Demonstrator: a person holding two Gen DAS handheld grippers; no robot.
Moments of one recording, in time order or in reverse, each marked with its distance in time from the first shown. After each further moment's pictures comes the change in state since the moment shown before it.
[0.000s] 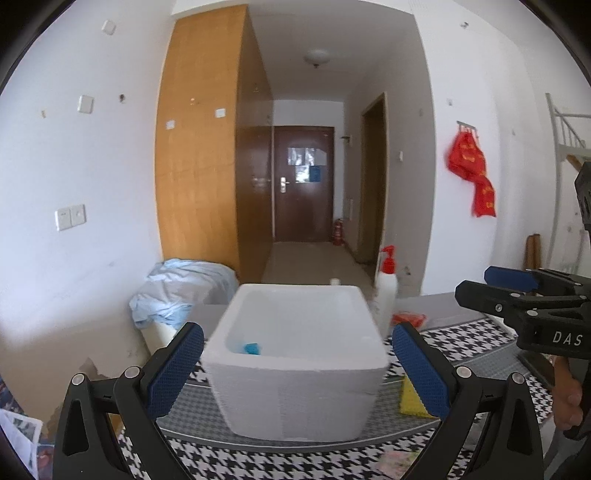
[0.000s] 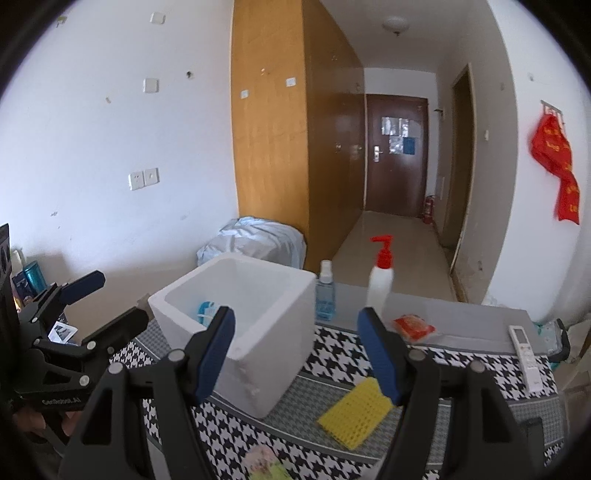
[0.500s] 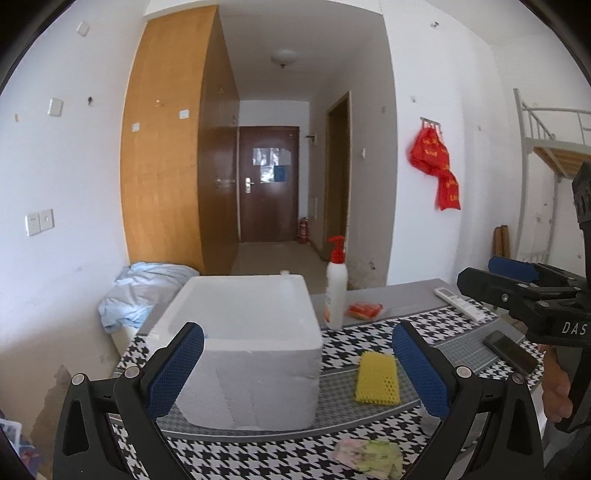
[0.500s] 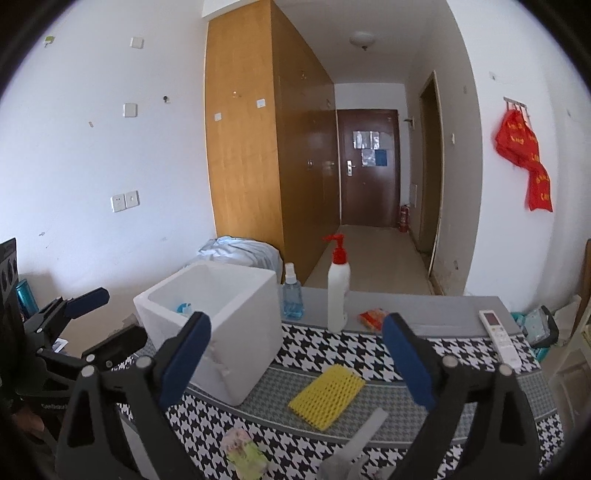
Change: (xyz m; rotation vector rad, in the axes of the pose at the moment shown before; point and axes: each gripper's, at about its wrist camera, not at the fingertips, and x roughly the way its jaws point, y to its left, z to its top) left arm -0.010 -0.029 -0.016 0.030 -0.001 -0.137; right arm -0.041 -0.028 -0.031 0.059 -0.070 -0.074
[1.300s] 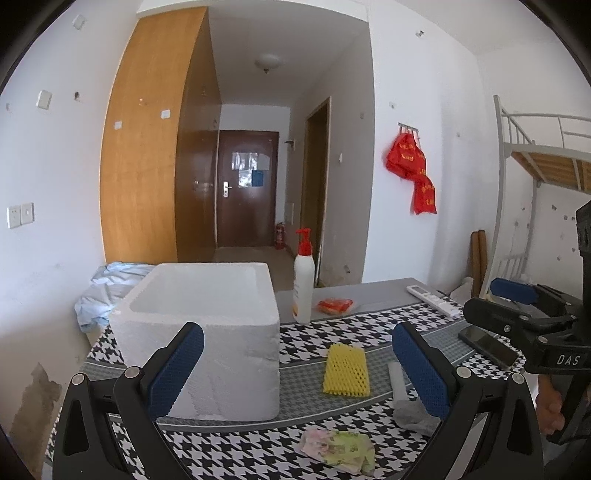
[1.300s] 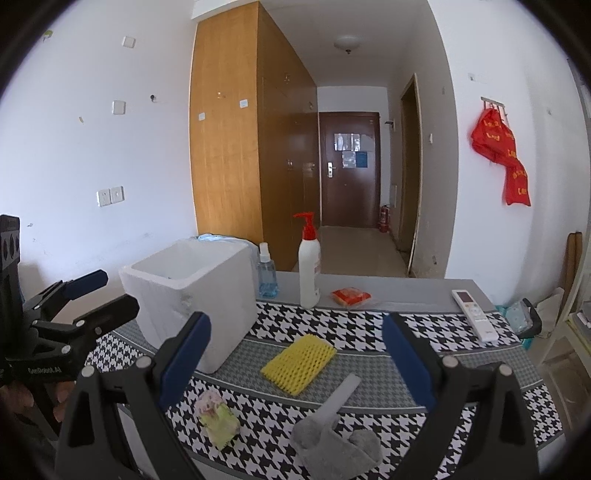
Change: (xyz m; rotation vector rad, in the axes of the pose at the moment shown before) left arm -0.003 -0.020 -0.026 -0.009 -0.028 -0.093; right arm -0.028 -0.017 -0.048 -0.005 -0.012 -0.078
